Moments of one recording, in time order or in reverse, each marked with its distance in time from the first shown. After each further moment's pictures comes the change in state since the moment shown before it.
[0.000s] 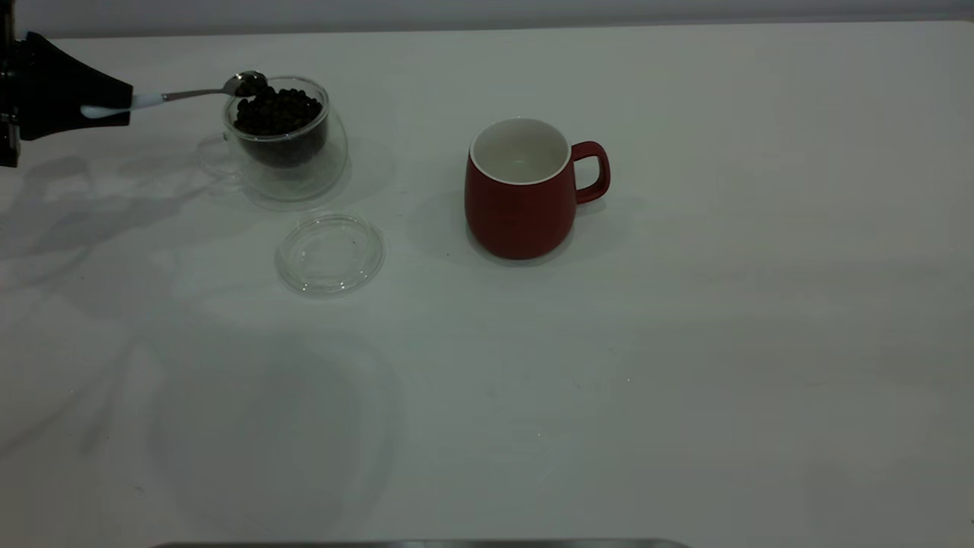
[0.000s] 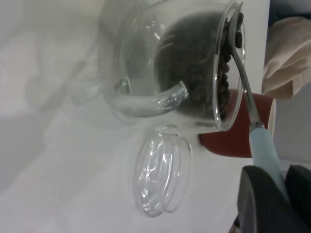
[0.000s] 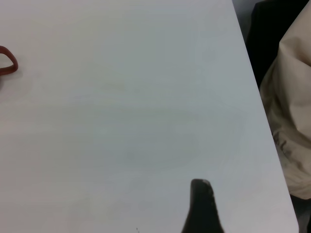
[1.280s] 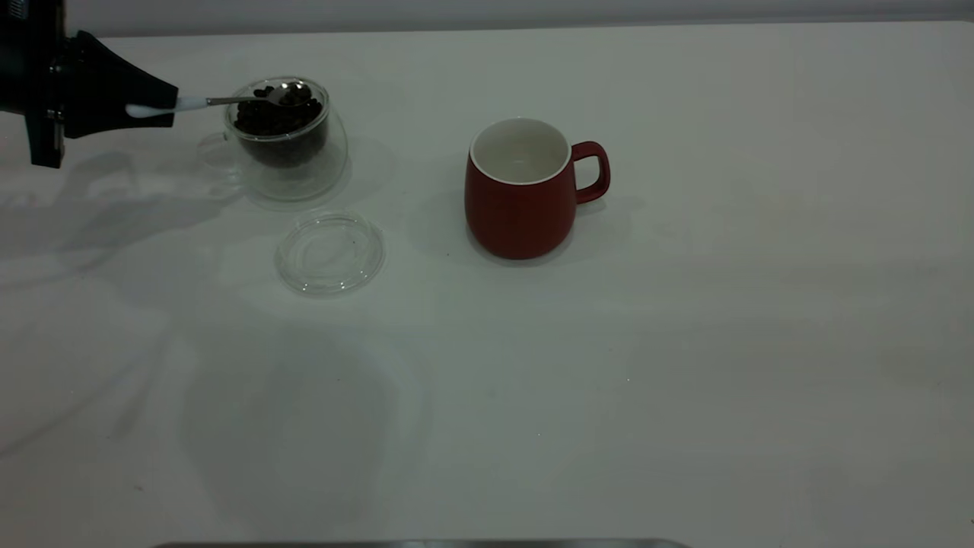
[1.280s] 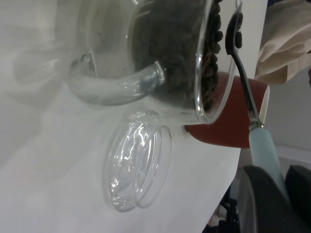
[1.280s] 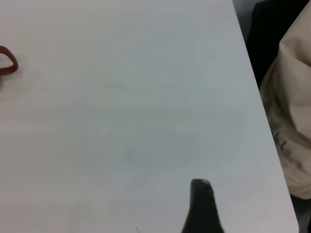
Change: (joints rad) left arm -0.082 -0.003 0.000 0.008 0.003 -0.091; right arm 0.000 0.000 0.000 0.000 0.000 0.000
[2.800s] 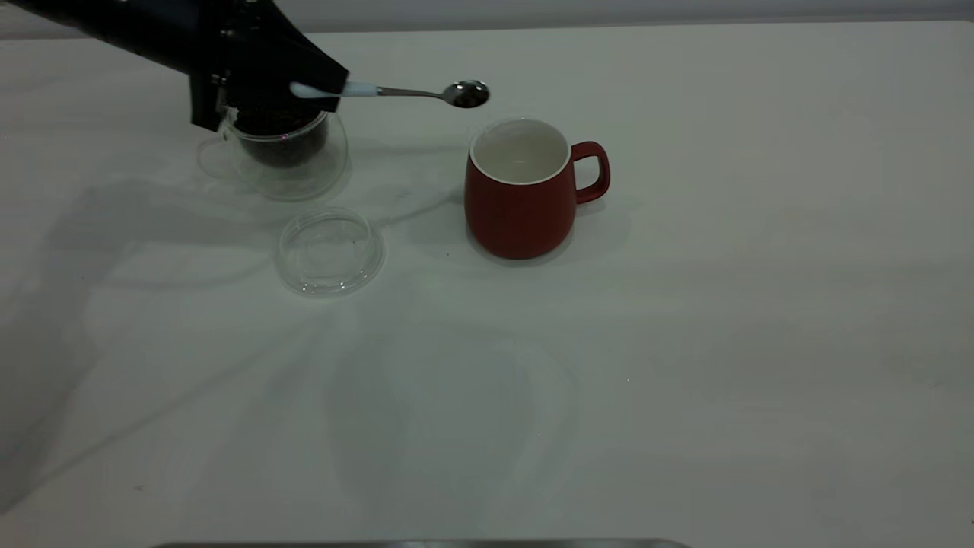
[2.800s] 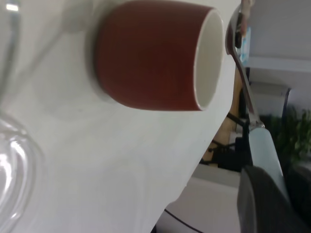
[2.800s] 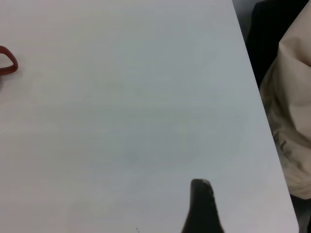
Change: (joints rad) left arm -0.325 -0.067 0.000 0.000 0.004 -0.042; right arm 0.000 0.000 0.000 0.000 0.000 0.000
